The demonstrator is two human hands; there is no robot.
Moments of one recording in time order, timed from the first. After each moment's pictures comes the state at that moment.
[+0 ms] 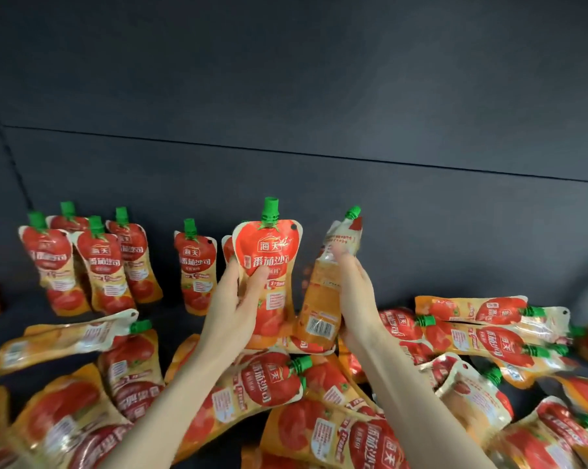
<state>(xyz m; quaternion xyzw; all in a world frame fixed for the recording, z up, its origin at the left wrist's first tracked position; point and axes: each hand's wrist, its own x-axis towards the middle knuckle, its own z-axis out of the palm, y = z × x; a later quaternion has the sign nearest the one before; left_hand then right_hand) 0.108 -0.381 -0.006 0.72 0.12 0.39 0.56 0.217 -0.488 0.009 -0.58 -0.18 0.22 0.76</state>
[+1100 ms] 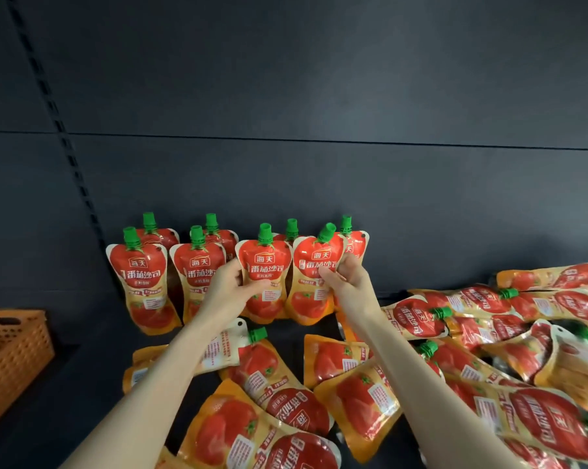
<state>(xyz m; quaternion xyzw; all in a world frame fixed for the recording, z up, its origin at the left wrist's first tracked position) 0.059 -0.160 -0.036 0.80 0.16 0.22 0.54 0.154 -0.332 -0.039 -0.65 -0.21 0.14 0.72</state>
